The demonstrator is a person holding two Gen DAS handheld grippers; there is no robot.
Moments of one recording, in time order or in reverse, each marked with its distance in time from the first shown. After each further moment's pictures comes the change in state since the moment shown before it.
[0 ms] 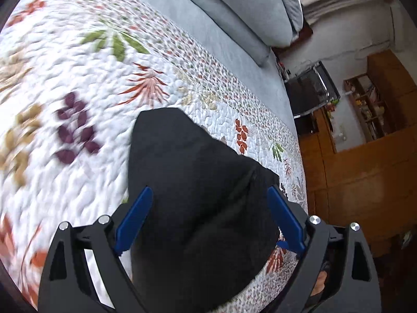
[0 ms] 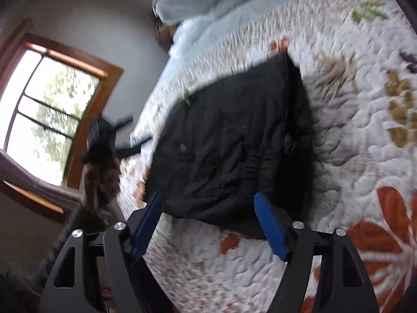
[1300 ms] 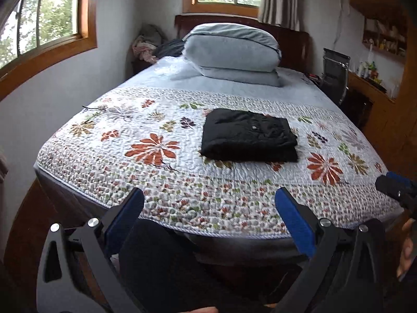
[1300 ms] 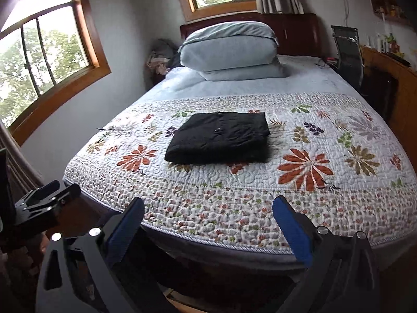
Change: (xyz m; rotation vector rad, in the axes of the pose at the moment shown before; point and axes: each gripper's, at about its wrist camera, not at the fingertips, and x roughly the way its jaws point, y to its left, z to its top) left arm -0.227 -0.185 -0.428 0.418 -0.470 0.657; right arm -0.130 0.258 -0.289 -0.358 -0.340 -0.548
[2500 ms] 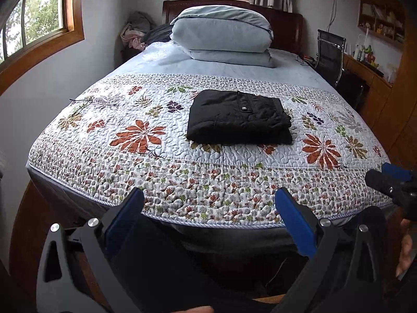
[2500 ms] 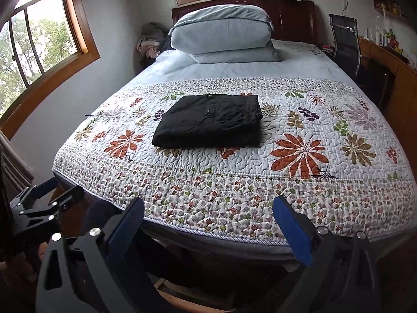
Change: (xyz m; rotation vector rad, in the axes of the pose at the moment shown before) left arm 0.029 -0.028 -0.007 0.047 0.101 -0.020; right arm 0.025 -0.007 -0.002 0.011 0.108 -0.057
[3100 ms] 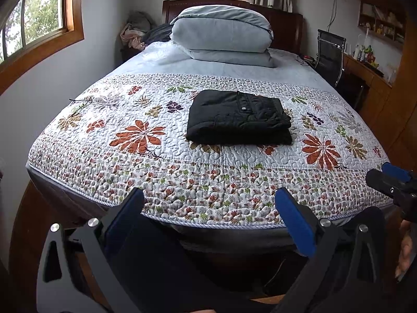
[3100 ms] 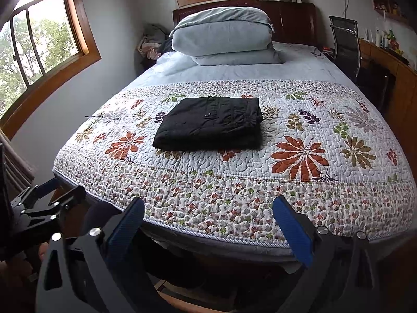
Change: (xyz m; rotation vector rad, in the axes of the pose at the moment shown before) left arm 0.000 -0.002 0.001 0.006 0.000 0.005; right arm -0.004 0.002 0.002 -0.008 -0.011 0.001
